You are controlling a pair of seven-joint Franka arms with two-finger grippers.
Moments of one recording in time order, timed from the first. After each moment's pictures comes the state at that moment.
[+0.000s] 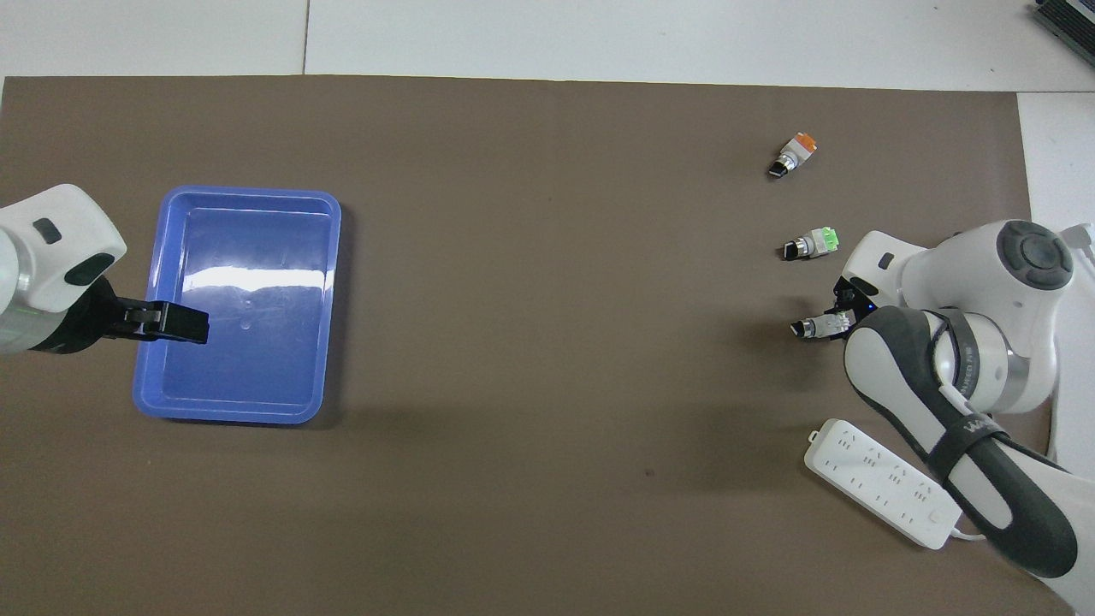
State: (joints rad) left arm -0.05 -0.13 -0.05 -1.91 -0.03 1.74 0.03; right arm -0.10 0.20 0.05 -2.13 0.02 2.28 -1.75
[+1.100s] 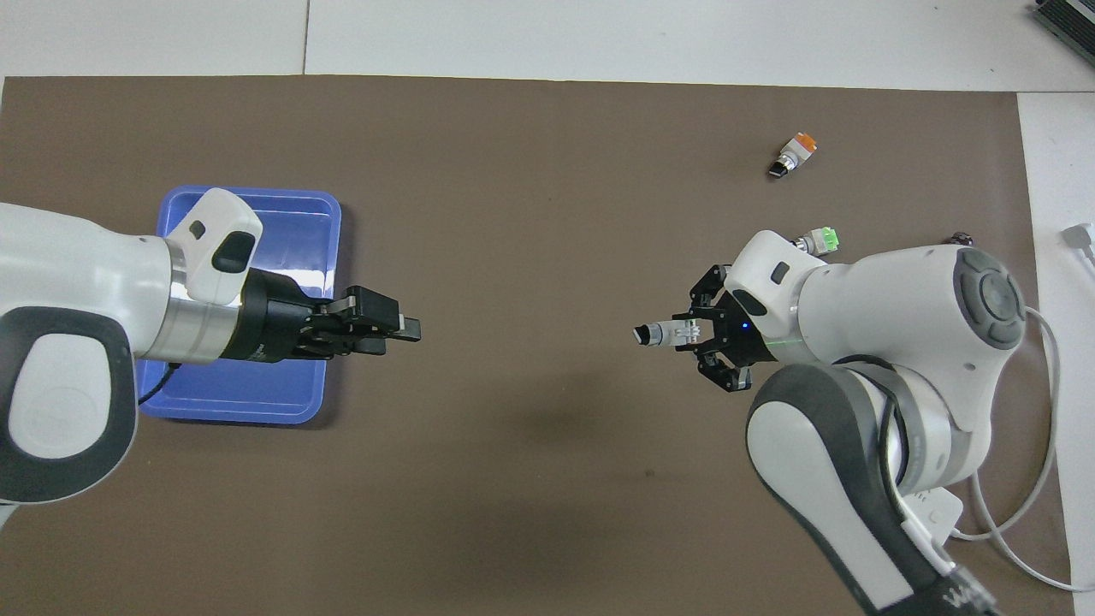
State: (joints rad) left arm -0.24 -0.11 -0.06 -2.01 -0.76 1.94 -0.18; right arm 0.25 -0.05 0.07 -2.12 0.43 2.20 -1.57
